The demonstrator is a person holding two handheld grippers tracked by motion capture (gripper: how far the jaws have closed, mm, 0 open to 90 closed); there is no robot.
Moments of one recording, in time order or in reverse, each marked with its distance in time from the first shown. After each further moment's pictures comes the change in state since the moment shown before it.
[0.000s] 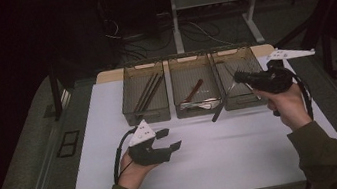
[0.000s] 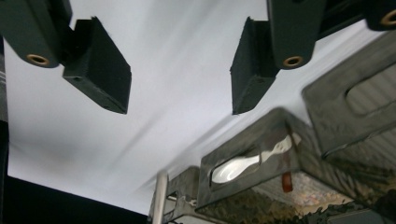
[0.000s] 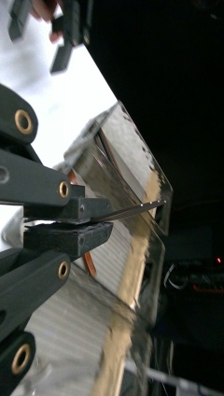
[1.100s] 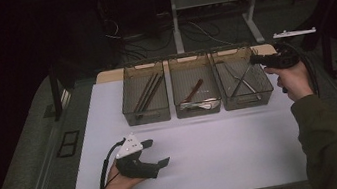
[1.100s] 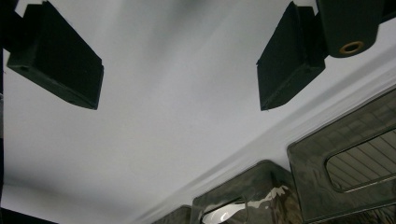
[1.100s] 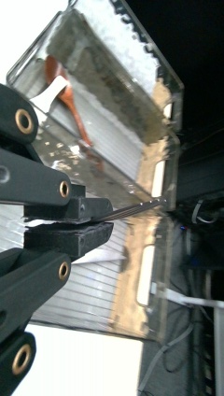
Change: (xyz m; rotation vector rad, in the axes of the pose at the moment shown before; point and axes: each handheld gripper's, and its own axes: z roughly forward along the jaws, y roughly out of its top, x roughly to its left) left arm 0.009 -0.033 -0.022 0.060 0.005 -0.017; right arm -0.099 0.015 0.022 0.118 -0.216 0.114
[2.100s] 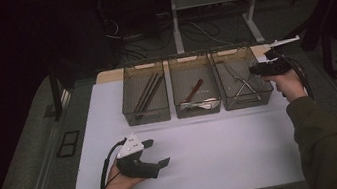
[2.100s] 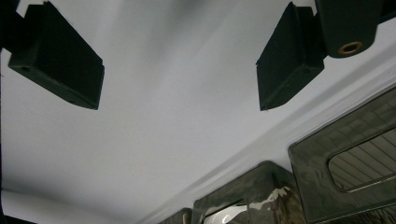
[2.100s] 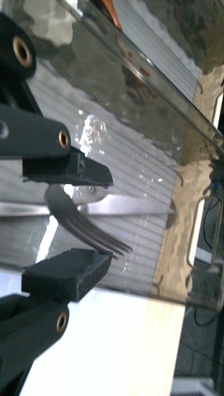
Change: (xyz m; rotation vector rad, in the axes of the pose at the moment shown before) left arm 0.000 0.001 0.002 0.011 0.000 0.012; right arm -0.020 -0.020 0.033 0.139 -0.195 -0.076
